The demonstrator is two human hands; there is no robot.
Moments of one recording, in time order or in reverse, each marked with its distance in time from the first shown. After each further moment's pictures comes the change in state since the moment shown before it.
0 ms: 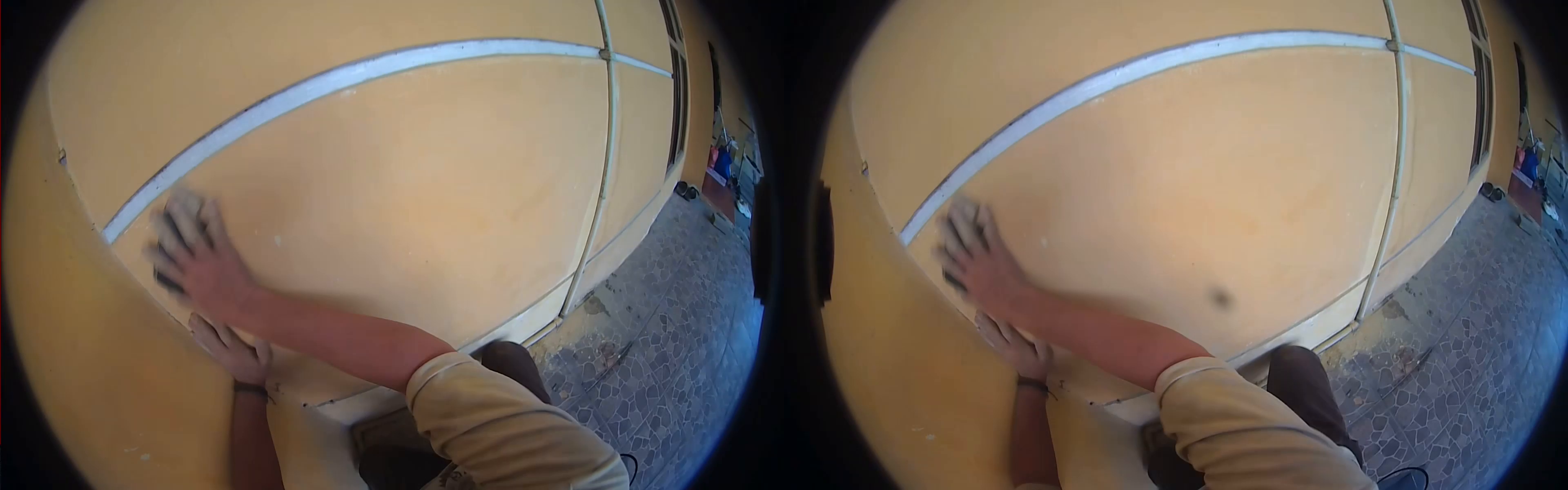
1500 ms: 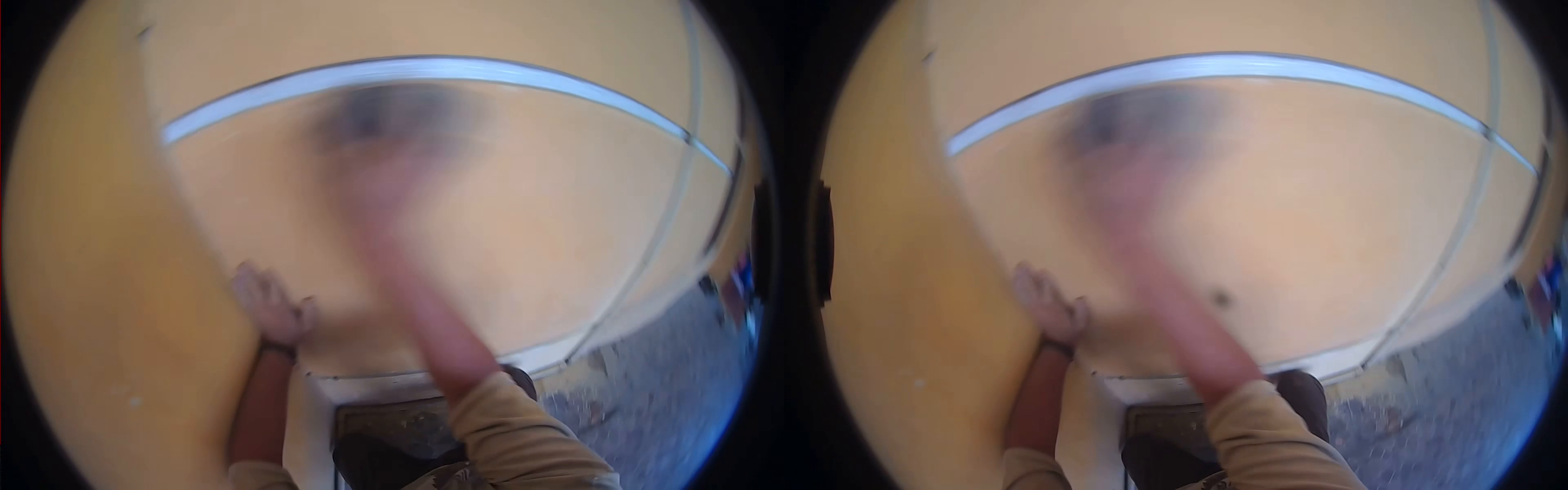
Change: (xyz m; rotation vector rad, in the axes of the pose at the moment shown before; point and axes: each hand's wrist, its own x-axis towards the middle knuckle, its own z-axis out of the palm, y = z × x) left_hand -0.046 -0.006 0.017 0.002 -0.113 -0.151; right_hand -0.015 -0.018 -0.001 -0.127 0.198 0.163
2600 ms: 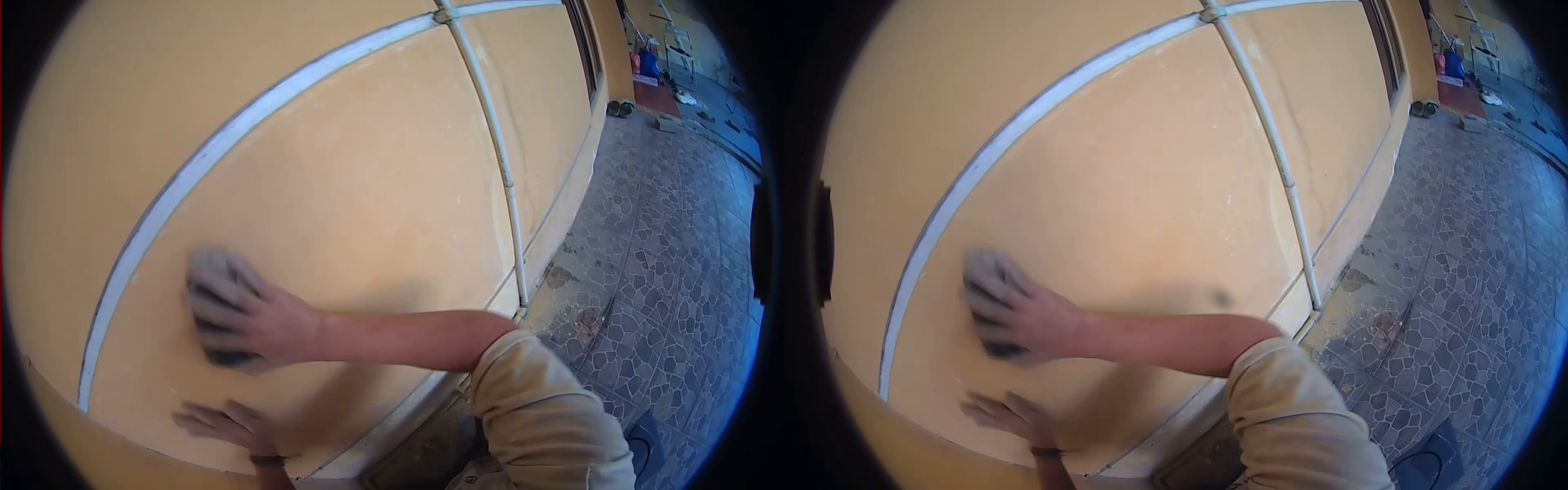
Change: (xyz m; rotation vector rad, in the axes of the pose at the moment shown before) left_hand 0.076 0.176 -0.013 -0.132 0.197 -0.099; right_hand 0.072 0.190 -0.065 0.118 -0.415 -0.701
